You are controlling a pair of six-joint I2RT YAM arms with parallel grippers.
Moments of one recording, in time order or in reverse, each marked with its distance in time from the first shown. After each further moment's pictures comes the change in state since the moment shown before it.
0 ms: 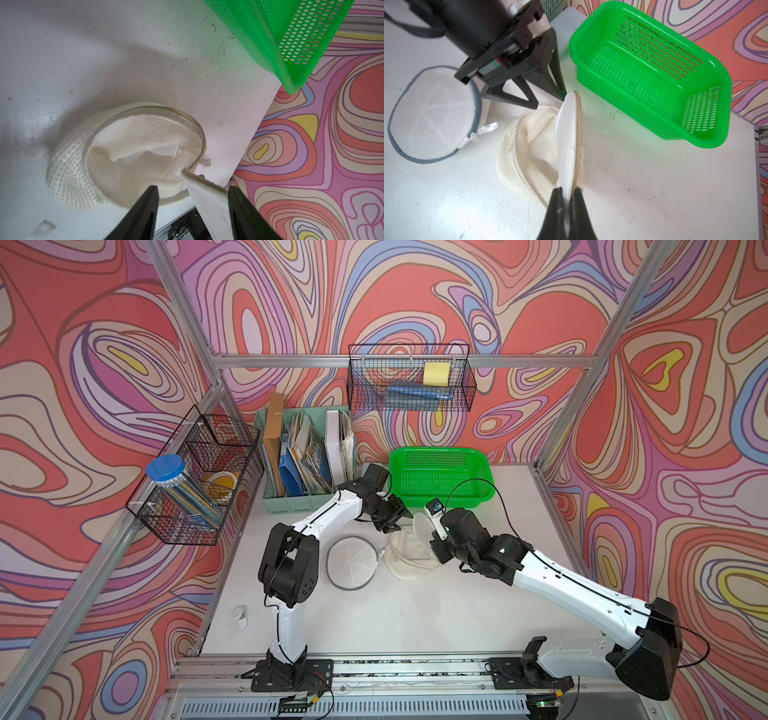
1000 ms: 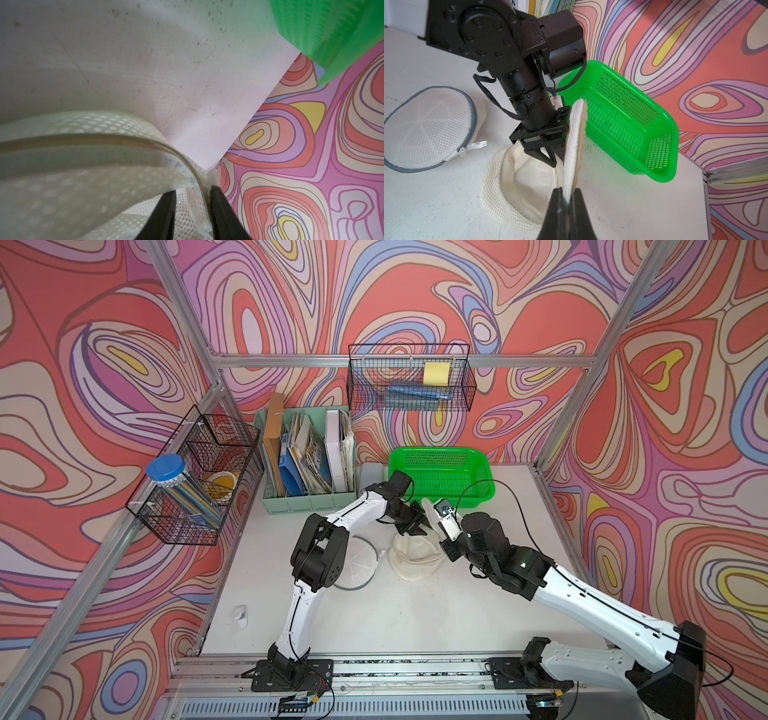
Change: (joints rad) left arm -0.085 0.231 0.189 0.014 0.134 -0.116; right arm 0.000 -0.150 -0.083 0.180 0.036 -0.223
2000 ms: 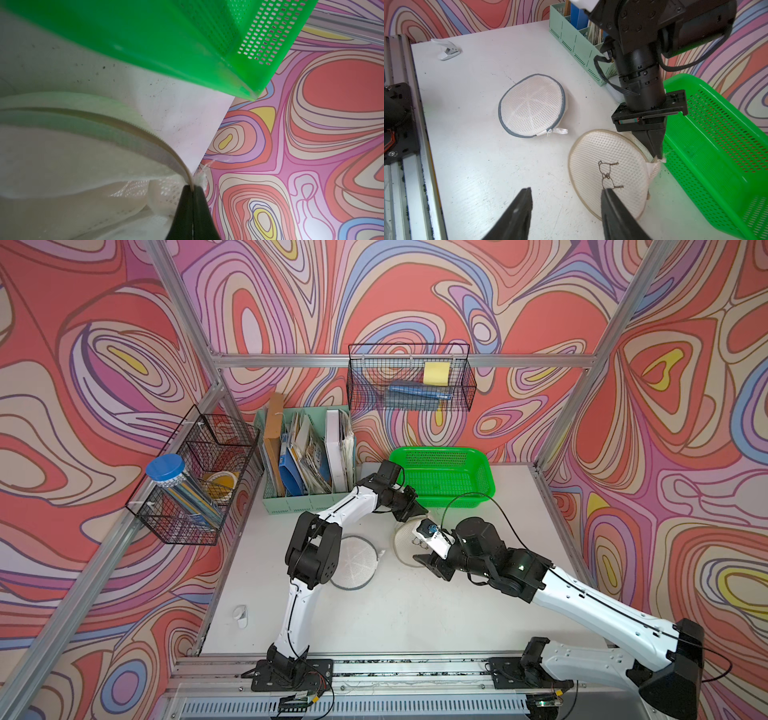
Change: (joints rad) left arm 0.067 -0.009 -0.006 0.188 0.048 -0.052; right arm 0.040 0.007 0.002 -0.068 -0.398 -0.032
